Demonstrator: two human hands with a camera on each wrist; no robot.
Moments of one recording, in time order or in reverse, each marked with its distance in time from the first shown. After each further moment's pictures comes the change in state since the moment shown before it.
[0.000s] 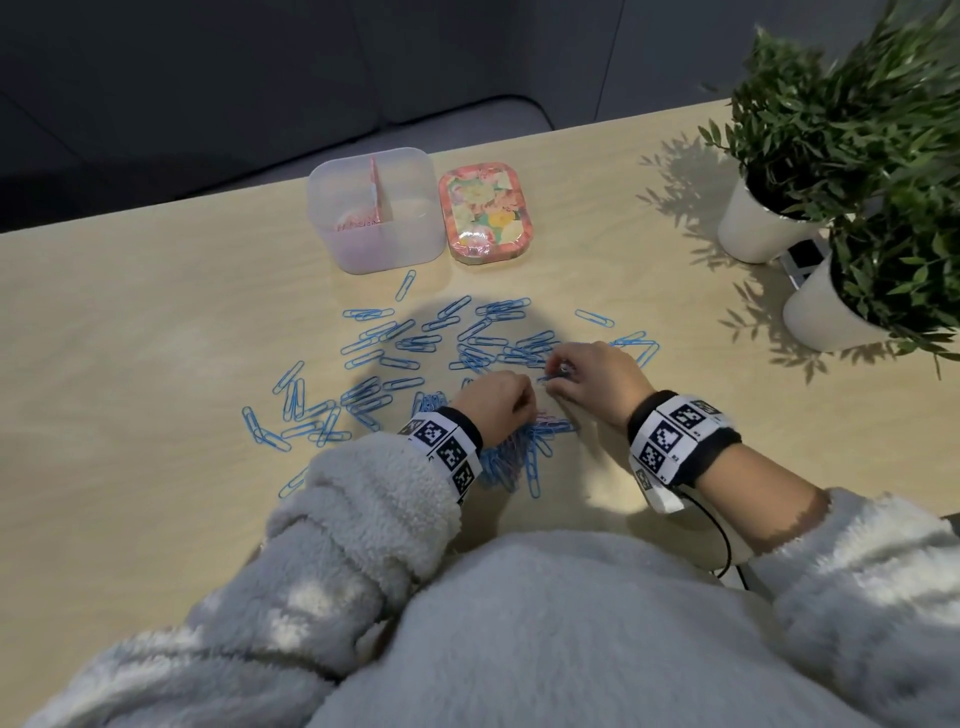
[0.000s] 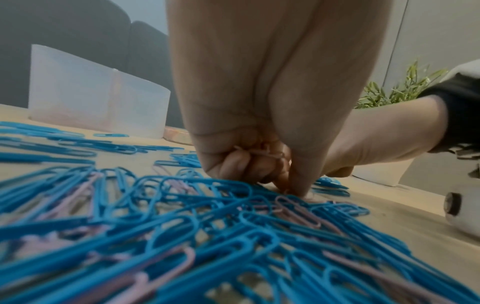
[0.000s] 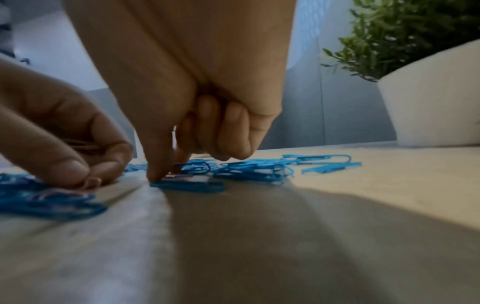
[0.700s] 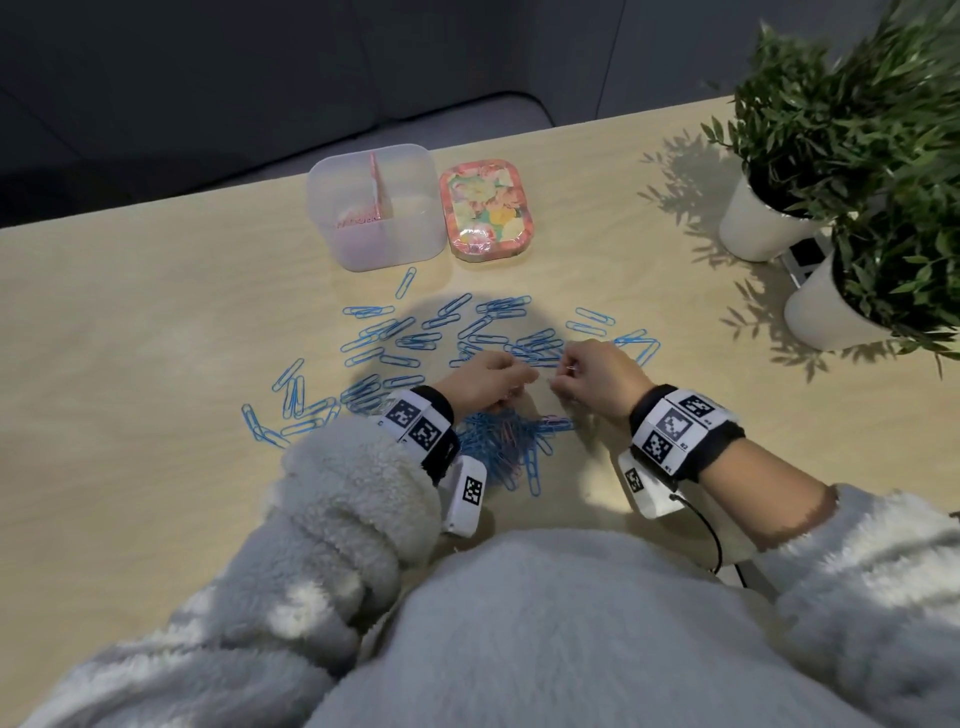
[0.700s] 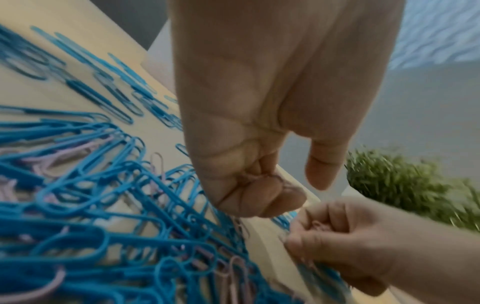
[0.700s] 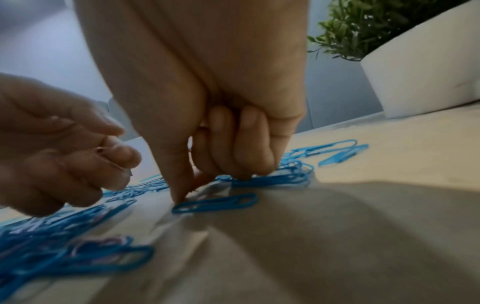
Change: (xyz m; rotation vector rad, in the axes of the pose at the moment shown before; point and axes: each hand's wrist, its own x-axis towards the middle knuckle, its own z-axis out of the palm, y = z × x) left_hand 0.001 0.000 -0.021 -0.851 -0.070 -0.256; right_hand 0.005 0.002 0.003 0.122 -0.044 0.124
